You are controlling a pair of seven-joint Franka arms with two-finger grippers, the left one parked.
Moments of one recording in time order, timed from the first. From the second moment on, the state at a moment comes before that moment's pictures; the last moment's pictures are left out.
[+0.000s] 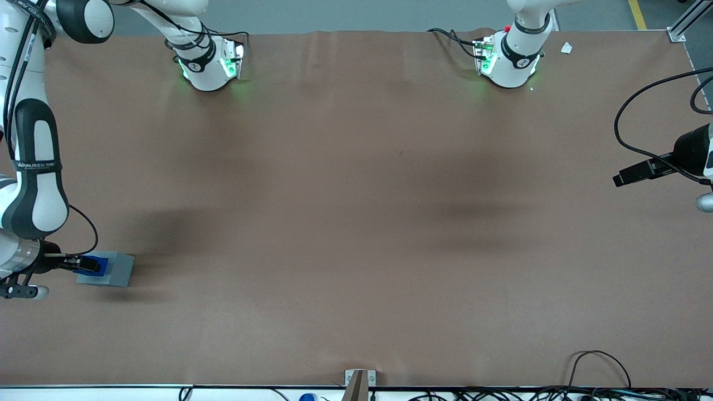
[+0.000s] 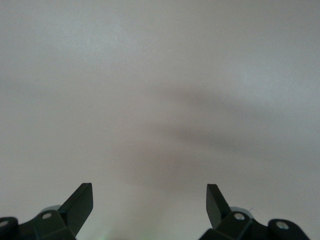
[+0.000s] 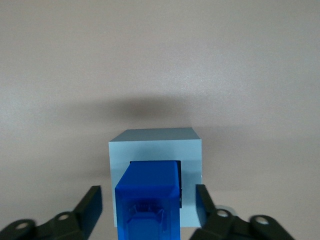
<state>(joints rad) -0.21 0.71 -0.09 -1.40 0.12 2.12 -0.26</state>
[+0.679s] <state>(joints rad) -0.21 0.64 -0.09 -1.37 0.12 1.97 -0.26</state>
